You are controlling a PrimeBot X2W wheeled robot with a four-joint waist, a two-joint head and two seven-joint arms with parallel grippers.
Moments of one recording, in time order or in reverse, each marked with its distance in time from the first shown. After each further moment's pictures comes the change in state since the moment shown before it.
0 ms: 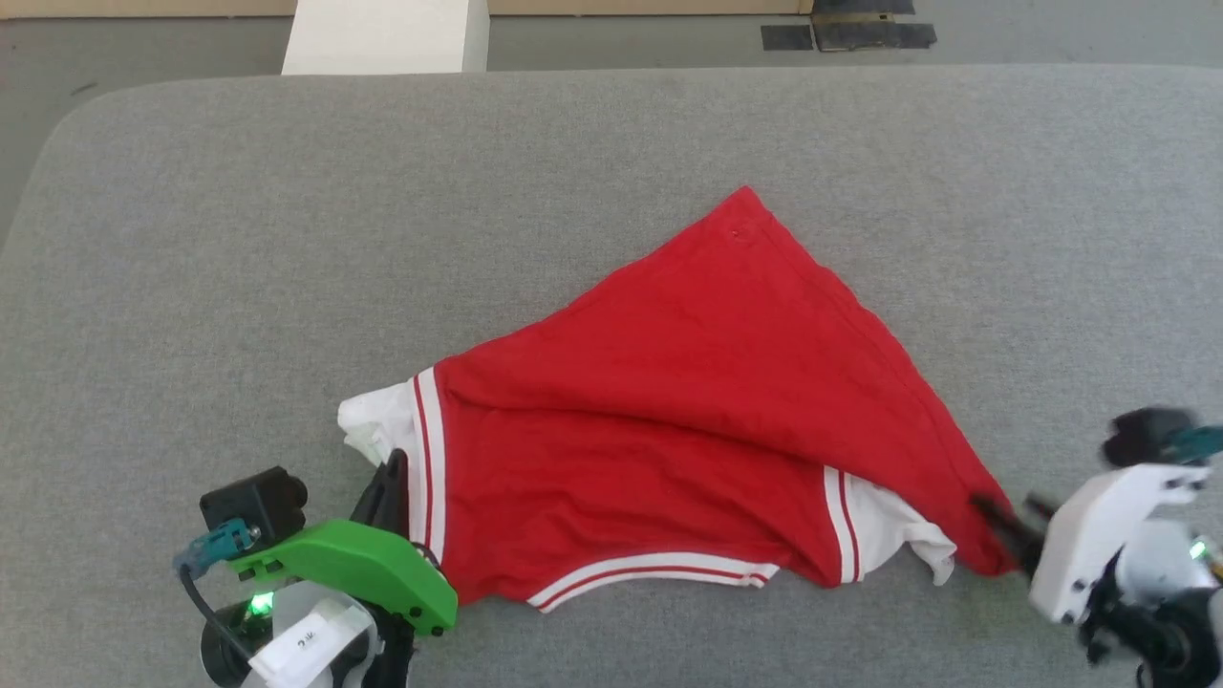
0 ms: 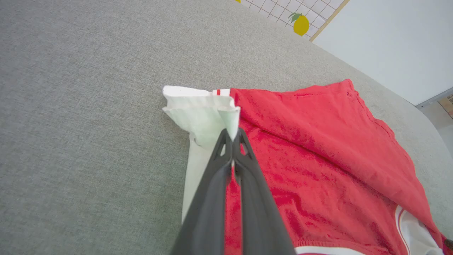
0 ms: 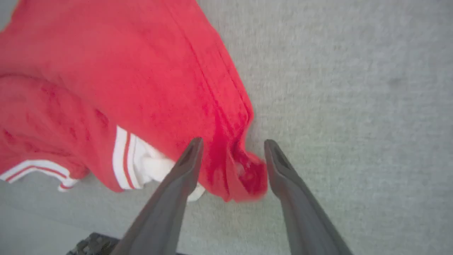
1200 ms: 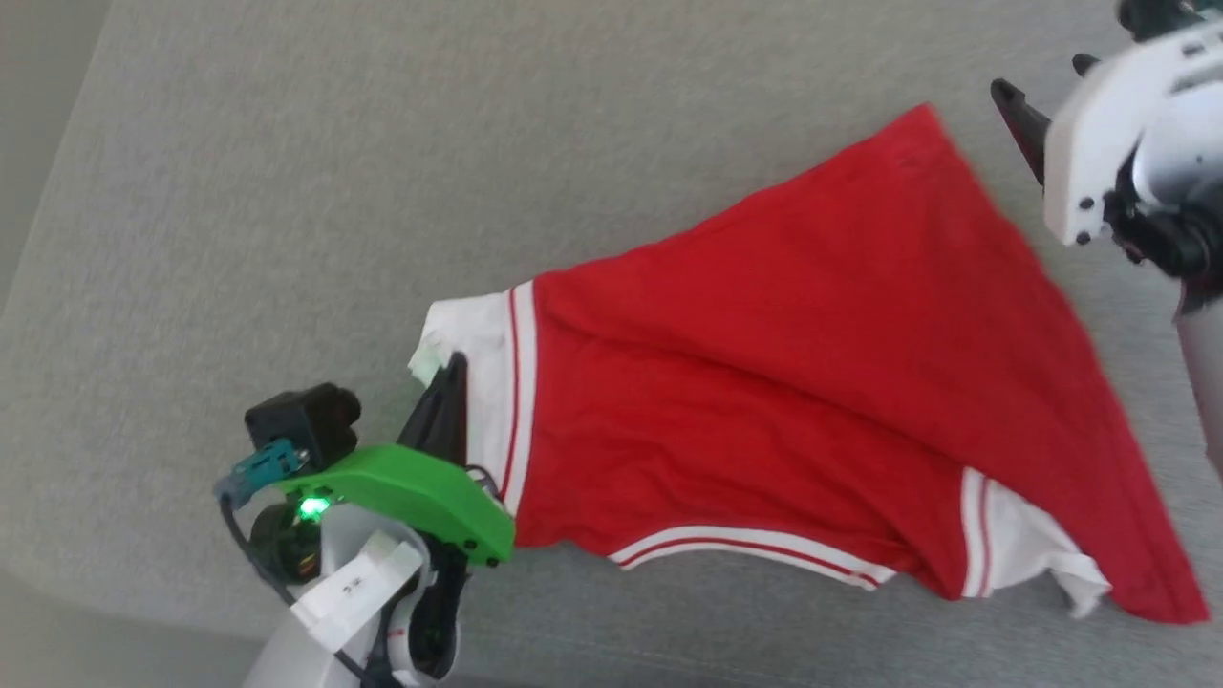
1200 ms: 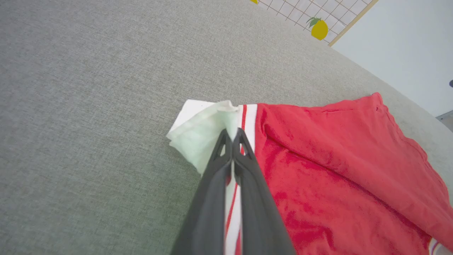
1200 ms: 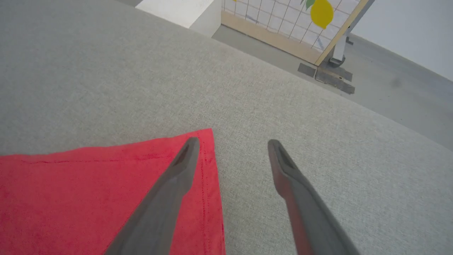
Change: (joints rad) left arm -0.138 -0.029 -0.075 -0.039 0.026 -0.019 -0.006; right arm -0.751 -0.133 0.278 0.253 -0.187 0.000 -0.069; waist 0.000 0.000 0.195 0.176
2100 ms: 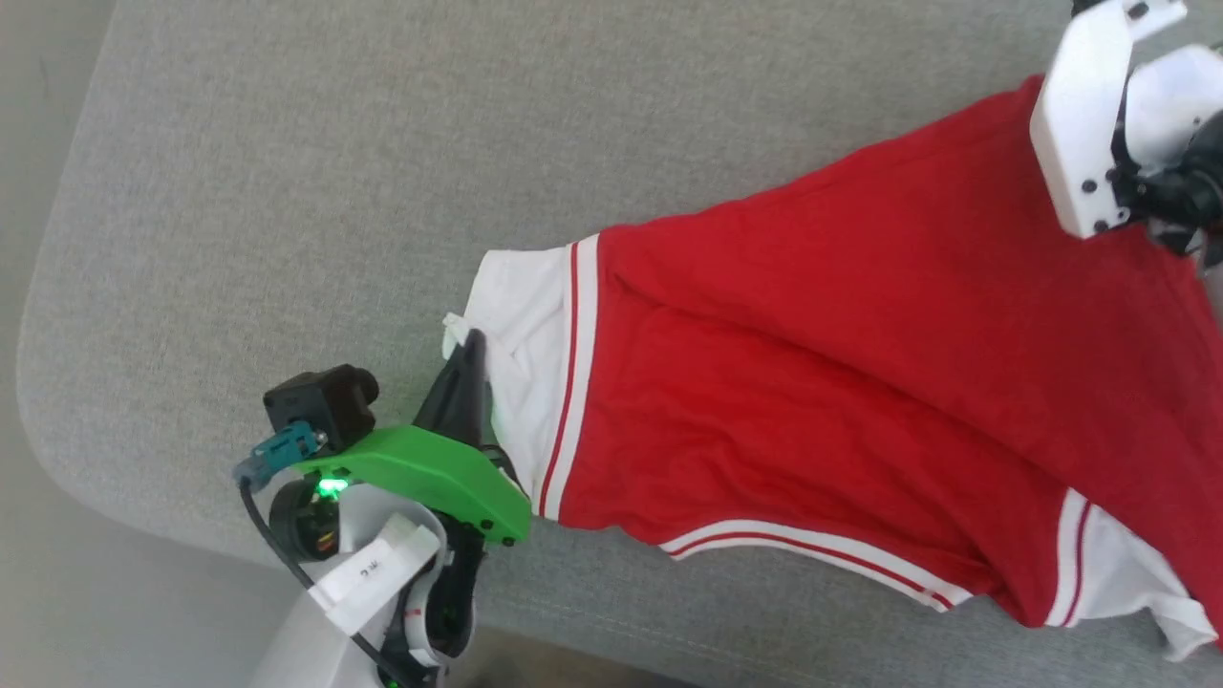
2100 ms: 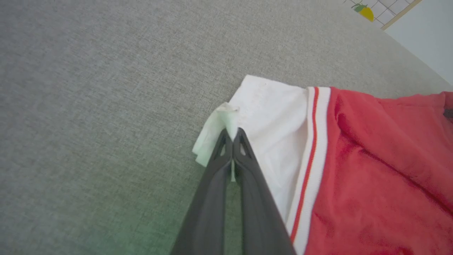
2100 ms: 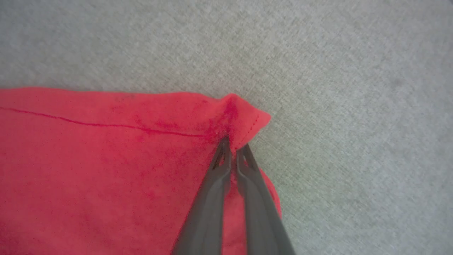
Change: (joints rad) left arm -0.052 -0.032 -0.015 0.062 -0.002 -0.025 -0.046; right arm -0.137 -0.102 0.220 0.006 0.117 0.000 0.423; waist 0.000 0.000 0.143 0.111
